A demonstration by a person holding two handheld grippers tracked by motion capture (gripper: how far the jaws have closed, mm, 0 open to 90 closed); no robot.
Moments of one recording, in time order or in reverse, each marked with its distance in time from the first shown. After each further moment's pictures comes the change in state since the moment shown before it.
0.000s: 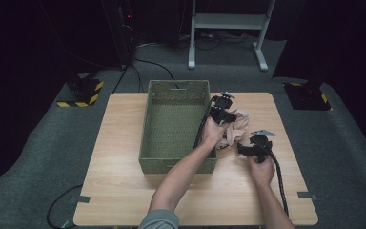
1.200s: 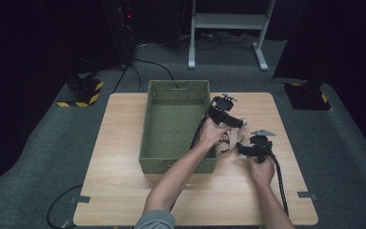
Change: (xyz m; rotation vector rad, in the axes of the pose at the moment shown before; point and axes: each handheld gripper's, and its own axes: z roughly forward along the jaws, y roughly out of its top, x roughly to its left) left arm -0.007 -0.002 -0.014 -0.029 0.026 0.104; right arm 0.000 0.000 0.000 0.000 -0.001 0.002
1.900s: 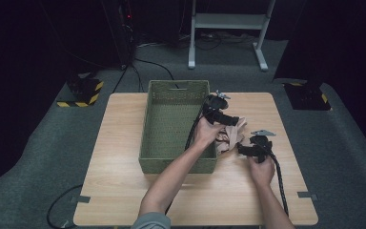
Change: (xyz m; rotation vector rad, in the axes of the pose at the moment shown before) left arm 0.011 -0.007 -0.023 -0.092 0.003 -0.006; right arm 0.000 0.000 0.000 0.000 0.000 0.001
